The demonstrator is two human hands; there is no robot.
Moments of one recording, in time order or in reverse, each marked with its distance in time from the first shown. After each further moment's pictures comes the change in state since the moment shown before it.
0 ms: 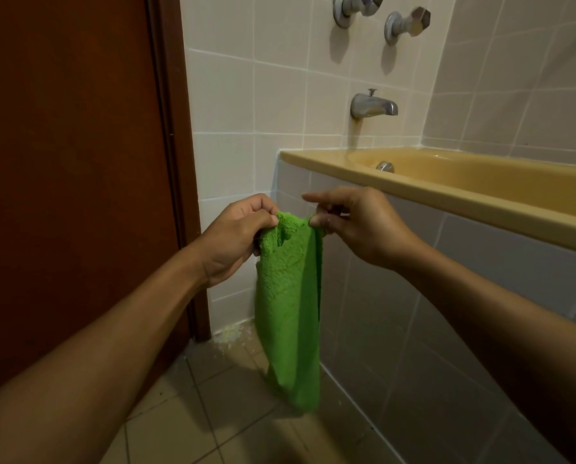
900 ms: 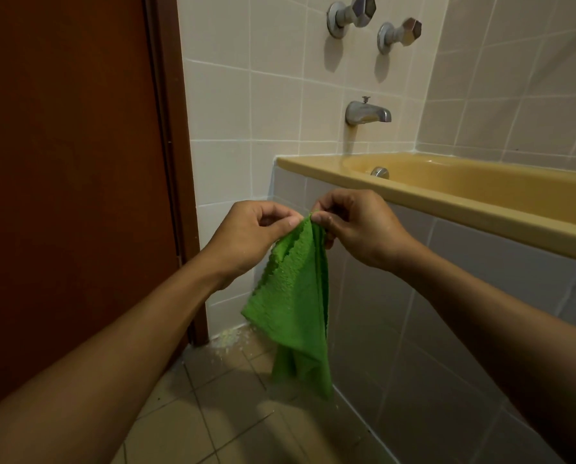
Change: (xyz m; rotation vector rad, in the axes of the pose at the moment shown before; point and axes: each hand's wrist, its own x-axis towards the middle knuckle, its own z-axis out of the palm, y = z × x) left_hand 0.000 0.010 0.021 0.242 0.099 0.124; right_hand -0.007 -0.008 -0.011 0.101 0.010 0.059
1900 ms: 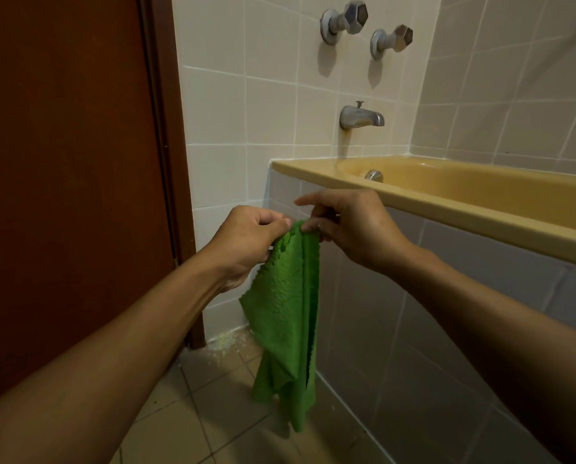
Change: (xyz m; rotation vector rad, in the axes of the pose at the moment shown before) left_hand 0.003 0.007 0.011 -0.158 0.029 -0.258; right_hand -0.001 -0.005 -0.005 -0.216 0.022 -0.219
